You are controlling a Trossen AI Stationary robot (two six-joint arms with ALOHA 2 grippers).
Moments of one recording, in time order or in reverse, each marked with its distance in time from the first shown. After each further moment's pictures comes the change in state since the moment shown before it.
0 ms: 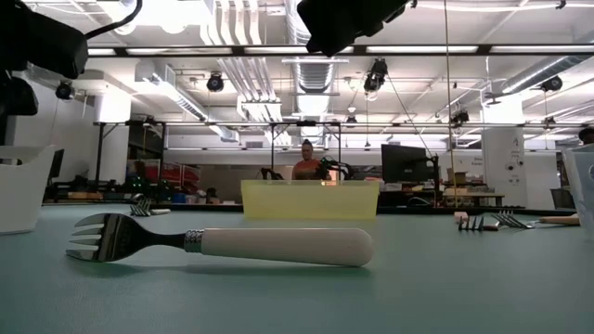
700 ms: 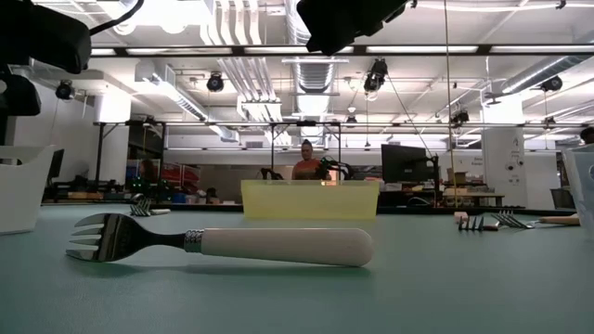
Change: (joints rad) left arm 0.000 0.000 -0.004 0.079 0.013 -0.001; right arm 0.000 0.000 0.000 0.006 0.000 -0.003
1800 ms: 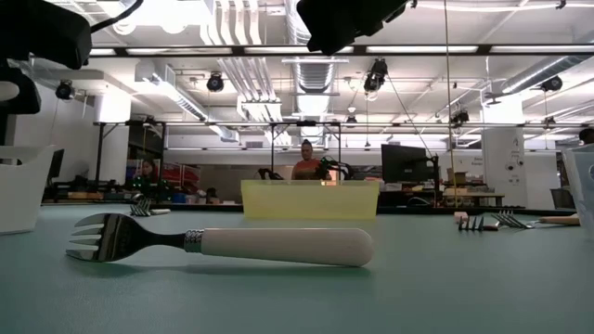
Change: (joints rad) left arm -0.001 -0.005 0.004 0.026 0.023 0.006; right arm 0.000 0.000 0.000 0.001 0.003 0.004
